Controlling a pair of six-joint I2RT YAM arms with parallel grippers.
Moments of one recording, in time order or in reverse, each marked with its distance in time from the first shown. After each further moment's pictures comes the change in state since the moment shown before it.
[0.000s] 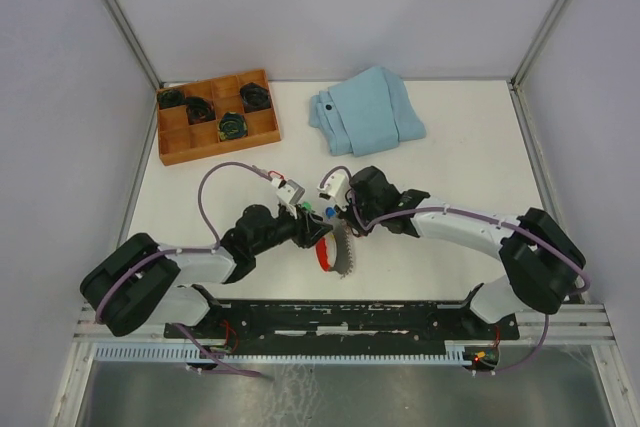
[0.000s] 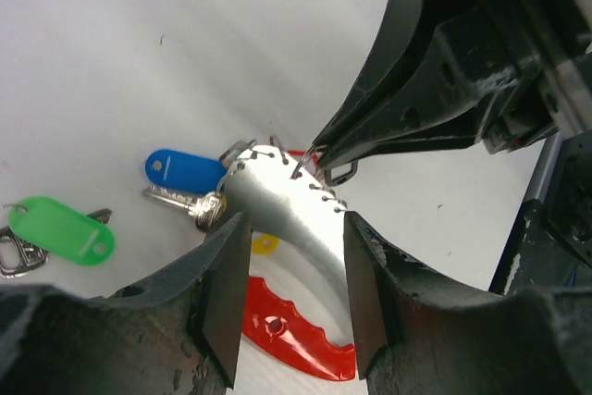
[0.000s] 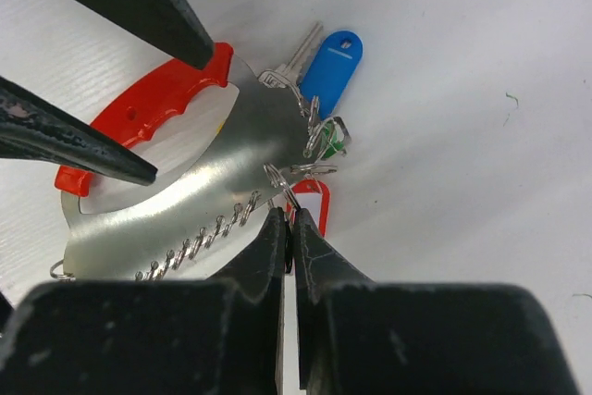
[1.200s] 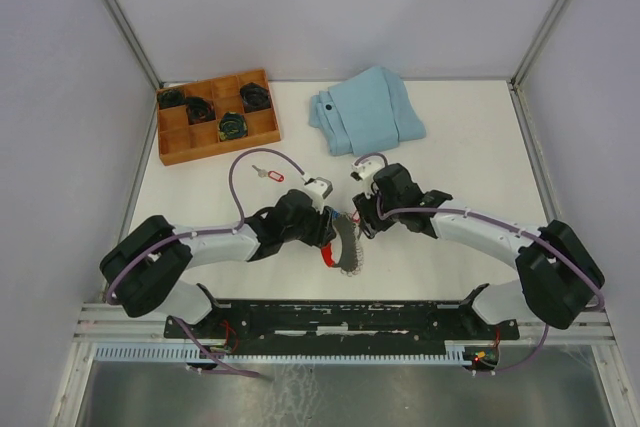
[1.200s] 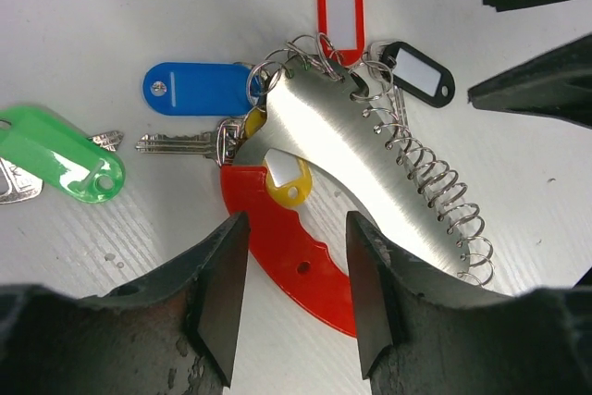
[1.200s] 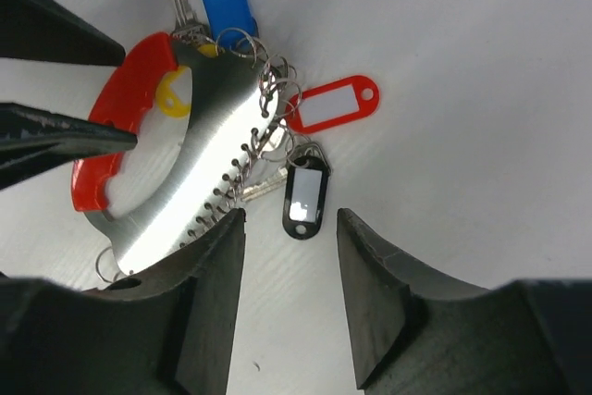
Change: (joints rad) left arm -0.109 0.150 0.315 -0.642 -0.222 -0.001; right arm -0.120 -0.113 -0.100 -0.032 0.059 0.310
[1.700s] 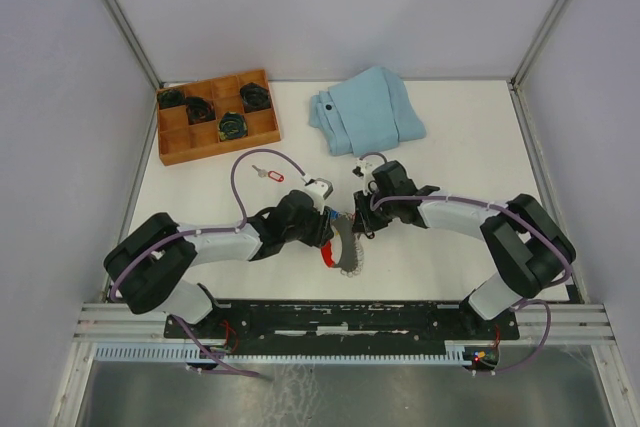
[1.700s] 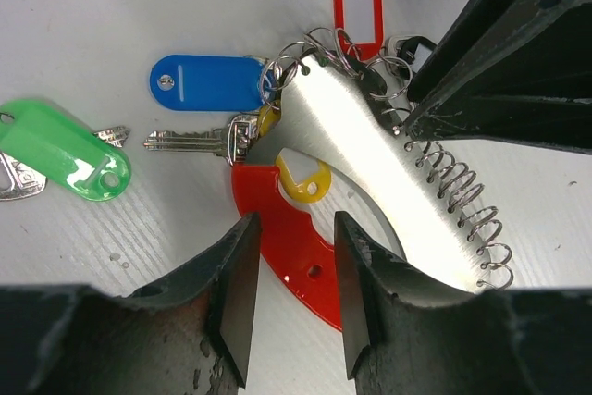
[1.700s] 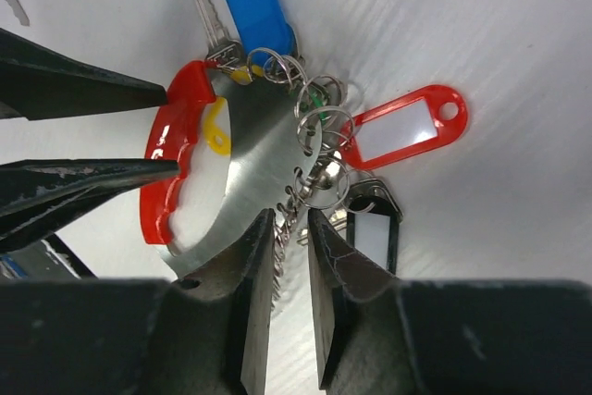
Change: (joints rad) left arm -0.002 0.027 0.008 -0.010 -0.019 0.000; right arm -0.090 0.206 -0.002 0.153 -0.273 0.227
